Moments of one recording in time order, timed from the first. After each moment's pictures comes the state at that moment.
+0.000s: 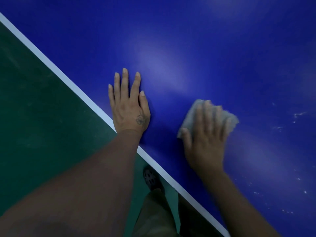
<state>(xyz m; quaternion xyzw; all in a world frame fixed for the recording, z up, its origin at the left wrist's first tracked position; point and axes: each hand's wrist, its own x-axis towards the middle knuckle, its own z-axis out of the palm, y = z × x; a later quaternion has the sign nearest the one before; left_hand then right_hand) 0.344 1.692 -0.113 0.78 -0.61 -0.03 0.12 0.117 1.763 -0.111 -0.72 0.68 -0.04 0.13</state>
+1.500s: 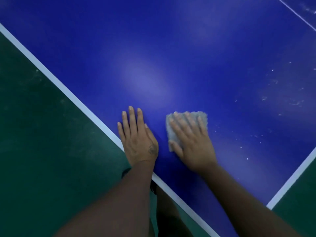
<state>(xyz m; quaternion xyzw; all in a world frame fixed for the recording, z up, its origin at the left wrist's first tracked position) 0.171 1.847 -0.119 0.83 -0.54 -0.06 0.10 -0.019 1.829 -0.114 -0.86 0.50 -0.02 0.10</state>
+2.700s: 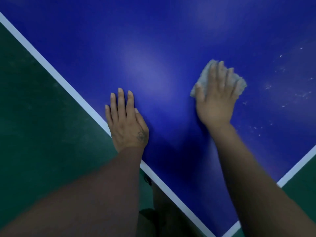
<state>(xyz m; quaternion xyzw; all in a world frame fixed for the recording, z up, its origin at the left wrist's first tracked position) 0.169 1.848 -0.116 0.83 -0.54 -0.03 0.12 -0.051 1.743 -0.107 -0.69 0.72 -0.03 0.10</state>
